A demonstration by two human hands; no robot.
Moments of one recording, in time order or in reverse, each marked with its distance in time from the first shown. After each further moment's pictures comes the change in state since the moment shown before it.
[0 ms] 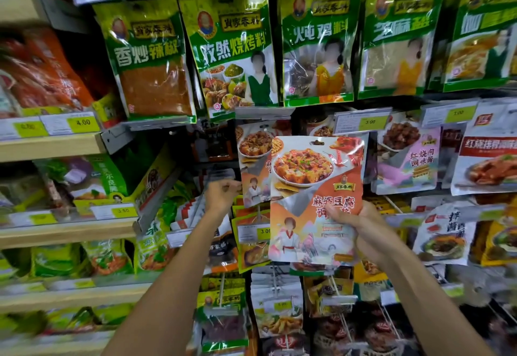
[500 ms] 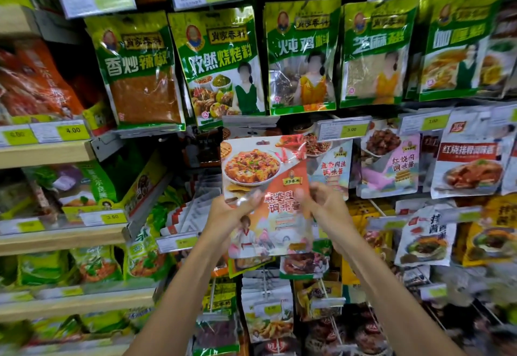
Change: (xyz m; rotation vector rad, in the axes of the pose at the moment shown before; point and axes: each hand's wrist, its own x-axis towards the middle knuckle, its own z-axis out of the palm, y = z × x) left_hand -0.081 0.044 -0.006 -0.451 -0.277 0.022; right_hand 0.011 -0.013 0.033 -0.344 0.122 -0.237
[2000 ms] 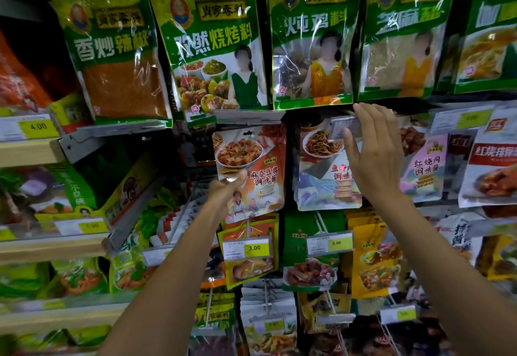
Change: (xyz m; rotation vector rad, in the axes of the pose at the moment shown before) left_hand 0.137 -0.053 -0.014 -0.033 0.204 -0.216; right_hand 0.115 0.000 -0.059 -1.045 0.683 -0.904
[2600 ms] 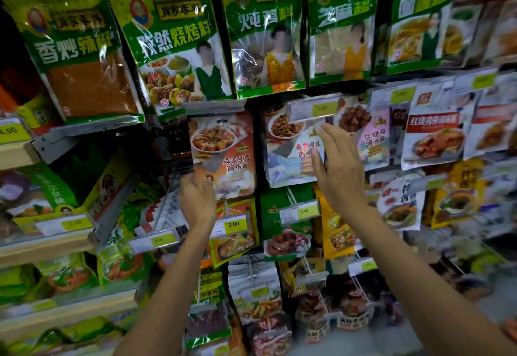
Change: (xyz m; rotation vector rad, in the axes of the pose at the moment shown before) left_hand -0.089 -0.003 0.007 0.504 0.413 0.269; right_hand -0.050 -0.028 -0.066 0.062 -0.193 0.109
